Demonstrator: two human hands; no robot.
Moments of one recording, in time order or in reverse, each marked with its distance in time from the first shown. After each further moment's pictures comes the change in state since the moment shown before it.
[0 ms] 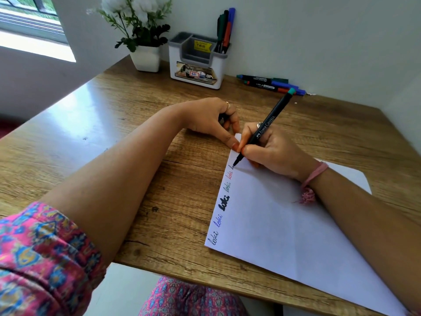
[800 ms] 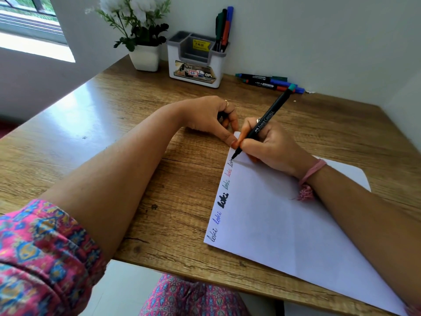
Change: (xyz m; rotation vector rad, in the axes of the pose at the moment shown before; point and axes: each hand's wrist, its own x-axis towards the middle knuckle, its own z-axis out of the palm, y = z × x) left_hand 0.001 0.001 0.000 0.009 -0.006 -0.014; right_hand 0.004 0.004 0.001 -0.016 0.079 -0.010
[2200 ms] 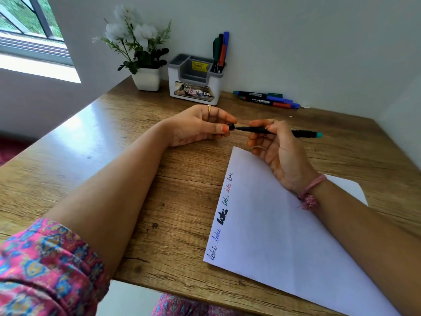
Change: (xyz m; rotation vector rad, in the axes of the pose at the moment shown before) left_hand -0.008 -0.020 -0.002 -0.842 0.117 0.101; right_hand 0.002 -0.001 -0.009 0.598 0.406 0.207
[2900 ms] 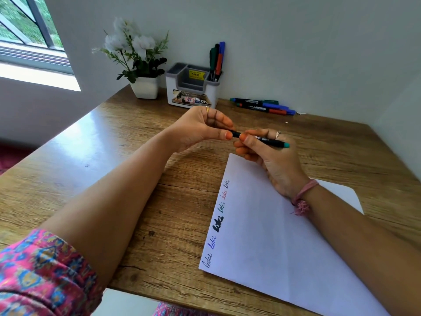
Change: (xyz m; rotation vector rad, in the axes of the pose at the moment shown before) left_hand 0.007 0.001 0.010 0.066 0.157 0.153; right_hand -0.003 -0.001 0.001 -0.149 0.056 -0.088
